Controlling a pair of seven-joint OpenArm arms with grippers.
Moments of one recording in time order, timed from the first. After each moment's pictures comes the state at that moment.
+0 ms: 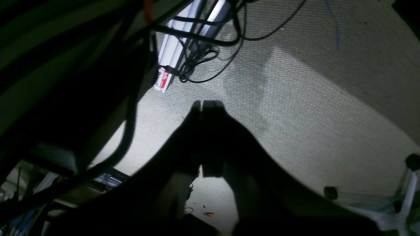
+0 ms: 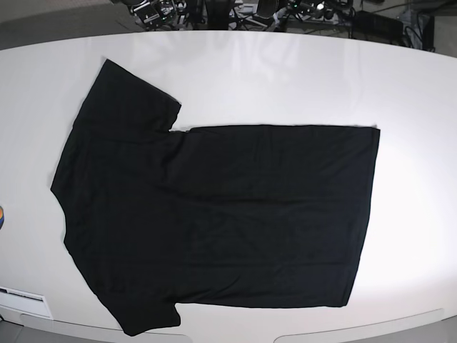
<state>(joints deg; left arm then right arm) 6.0 -4.8 23.6 13.6 -5.5 -12.5 2.7 -3.8 0.8 -17.1 17.1 -5.5 13.7 -22.0</state>
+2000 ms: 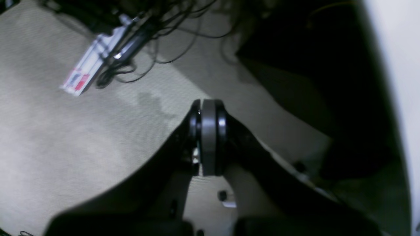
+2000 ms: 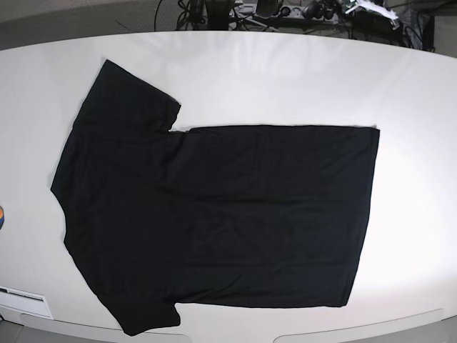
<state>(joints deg) 69.4 -47.0 -2.3 125.6 -3.4 -15.7 28.7 -72.8 26.4 -16.9 126.1 -26.4 -6.9 -40.2</state>
